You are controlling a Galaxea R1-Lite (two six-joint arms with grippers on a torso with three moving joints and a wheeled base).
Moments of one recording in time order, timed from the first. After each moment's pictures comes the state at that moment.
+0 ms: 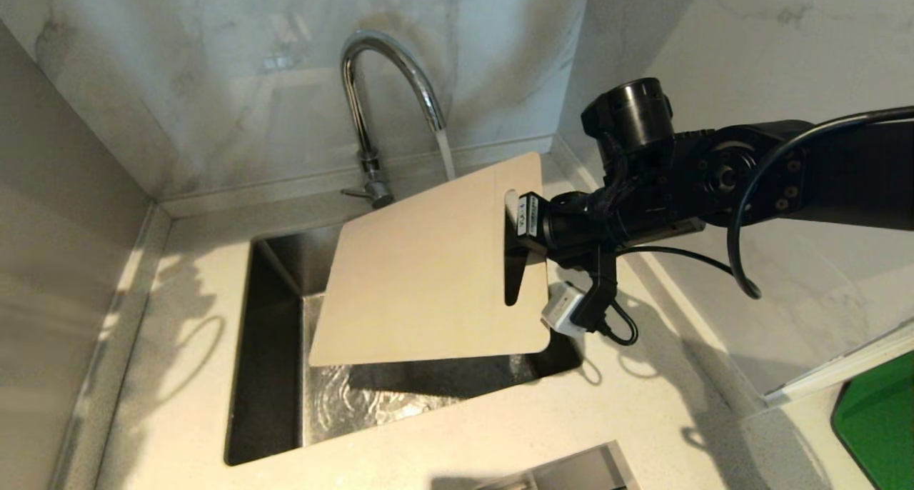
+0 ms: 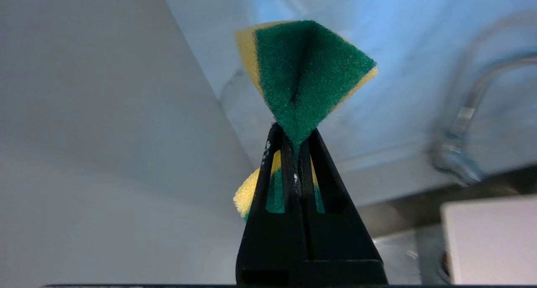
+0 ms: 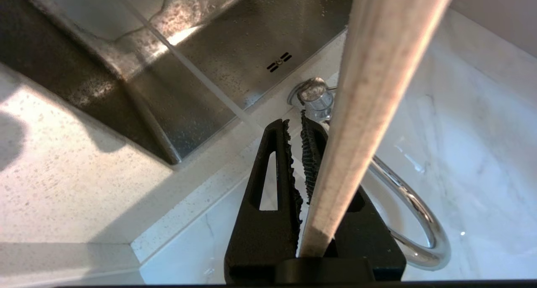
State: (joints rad) left arm 0.18 1.20 -1.62 0.19 0.01 0.17; right arm 0.41 1.88 -1.65 0.33 0.38 -2.64
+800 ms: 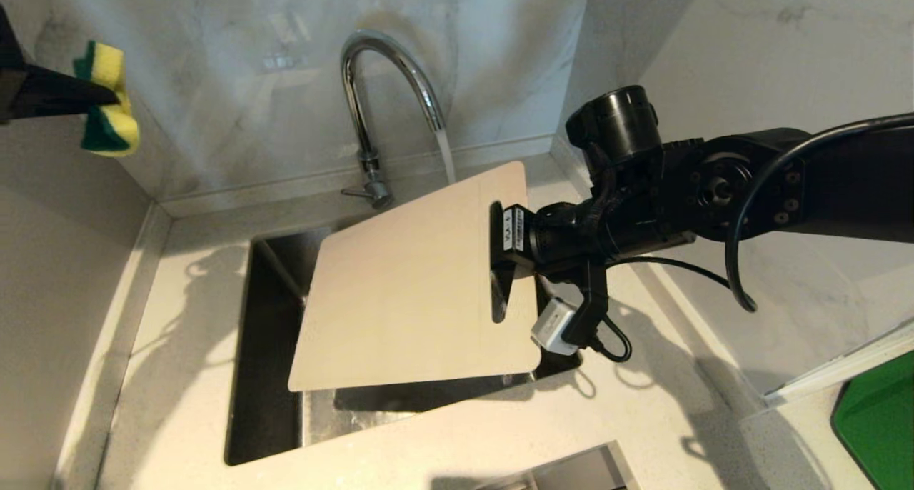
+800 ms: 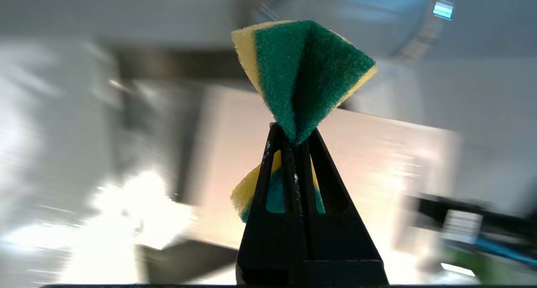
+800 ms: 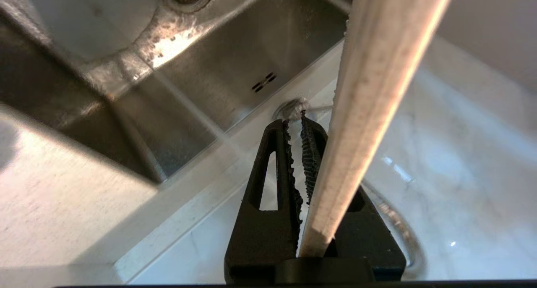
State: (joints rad) left arm -0.11 1.43 -1.71 0.54 -0.23 -0.55; right arm 0.47 1.86 -1.59 0.32 0.38 -2.64
